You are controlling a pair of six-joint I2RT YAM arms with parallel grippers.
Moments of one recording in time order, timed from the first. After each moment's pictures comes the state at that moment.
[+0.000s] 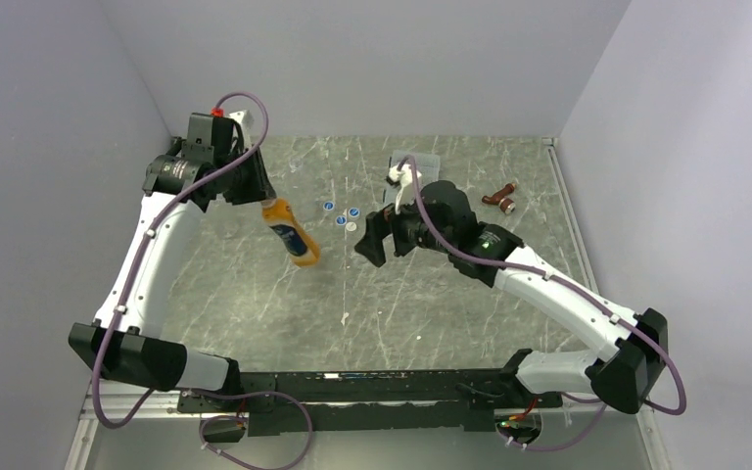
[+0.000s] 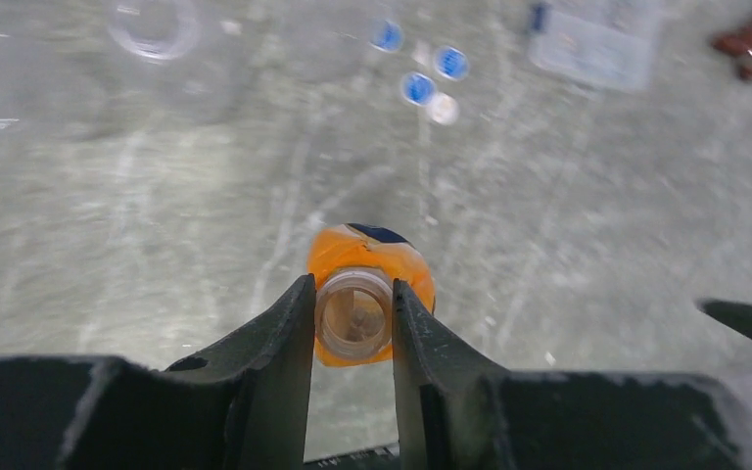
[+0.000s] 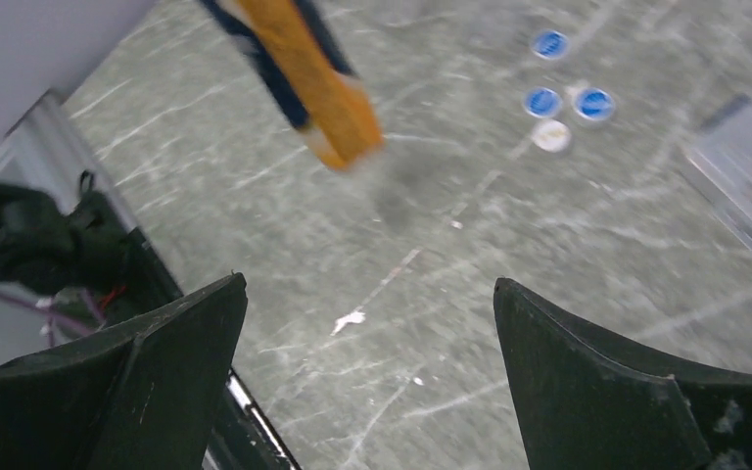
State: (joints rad) left arm -0.21 1.38 1.61 -1.03 0.02 -0.36; right arm 0.76 1.24 1.13 -0.34 -0.14 0.27
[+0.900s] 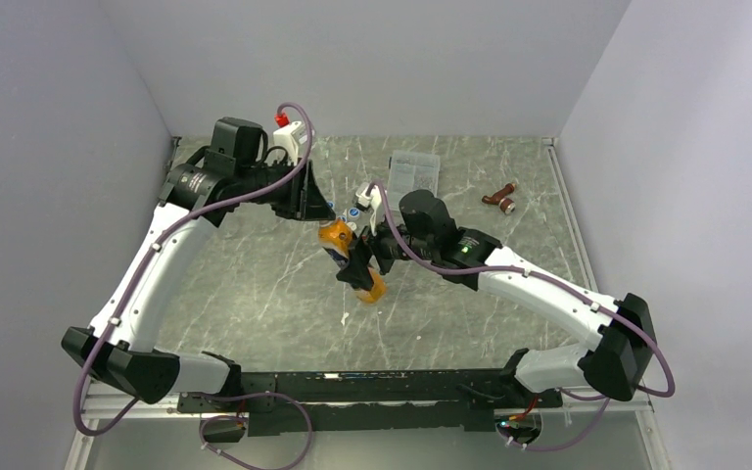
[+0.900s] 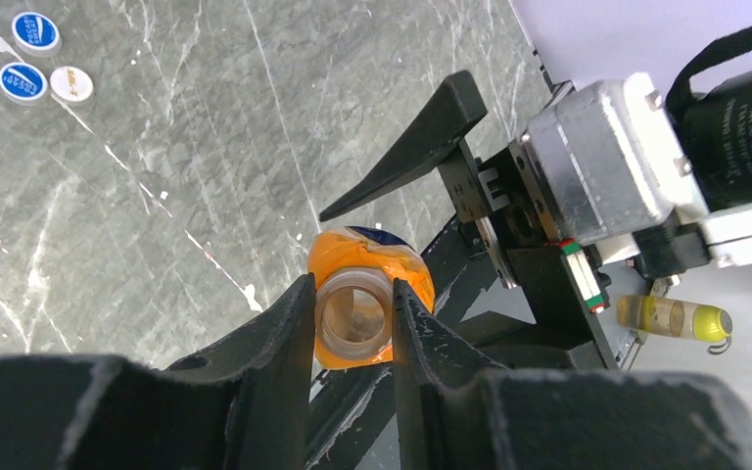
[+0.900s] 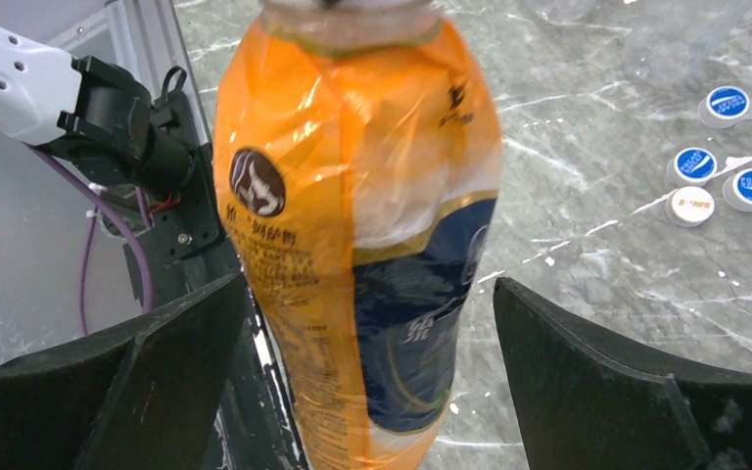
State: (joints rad) left arm -0.39 1.33 1.61 -0.96 0.63 -0.25; right arm 0.87 1.31 1.10 -0.22 -0.40 0.10
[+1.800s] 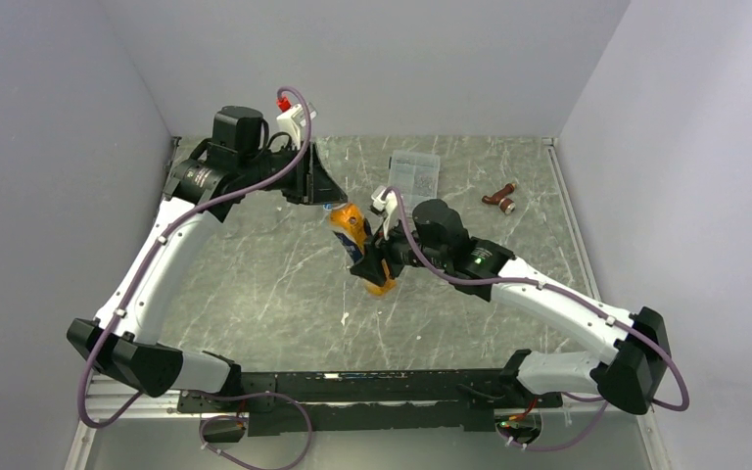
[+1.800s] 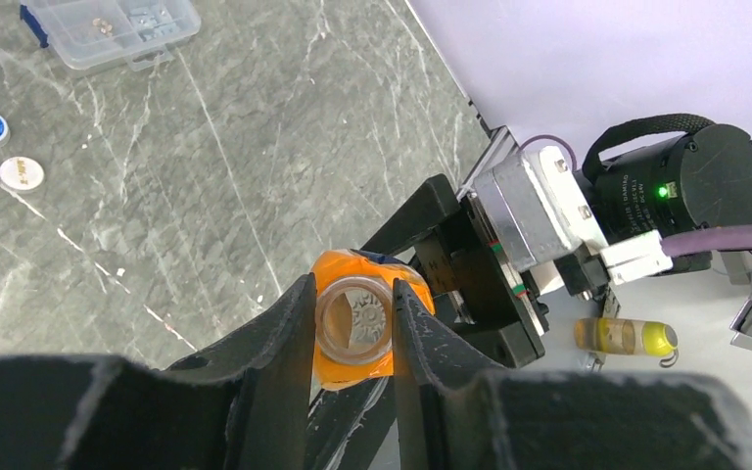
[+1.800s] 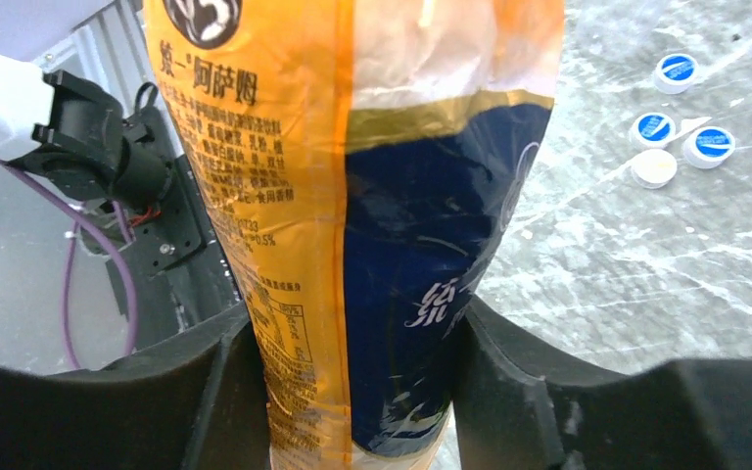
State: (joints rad) left arm -0.39 1.37 1.62 -0.78 0.72 -0.35; right arm 0.87 1.21 1.00 -0.19 -0.32 0.13
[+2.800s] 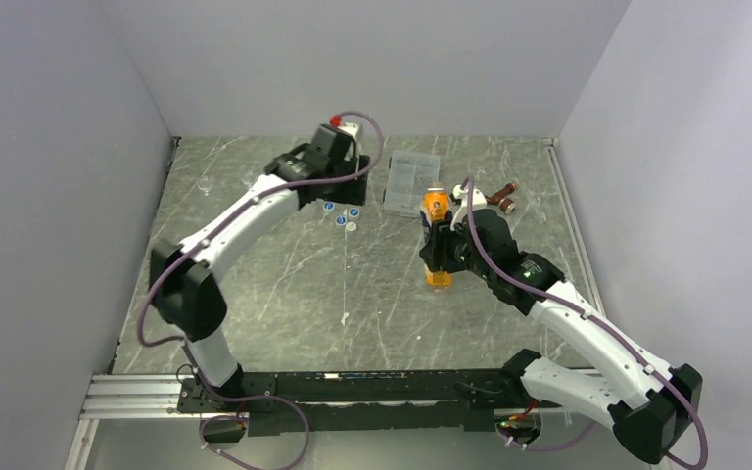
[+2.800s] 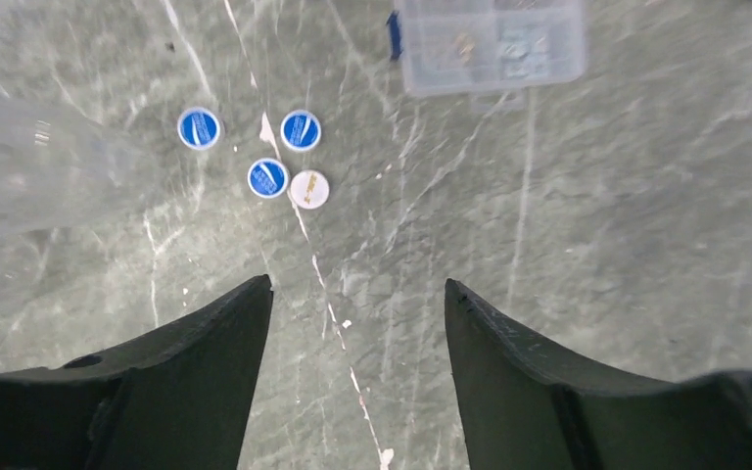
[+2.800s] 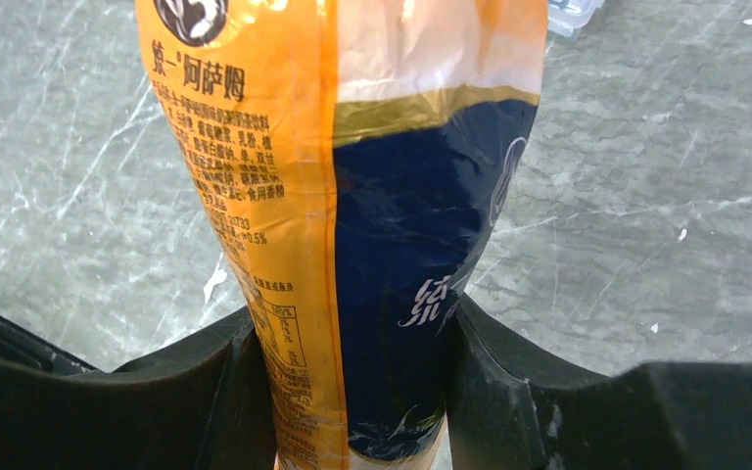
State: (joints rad) left arm -0.59 1.68 1.66 -0.70 -0.07 -0.34; right arm 0.65 0.96 0.87 -0.50 0.10 0.38
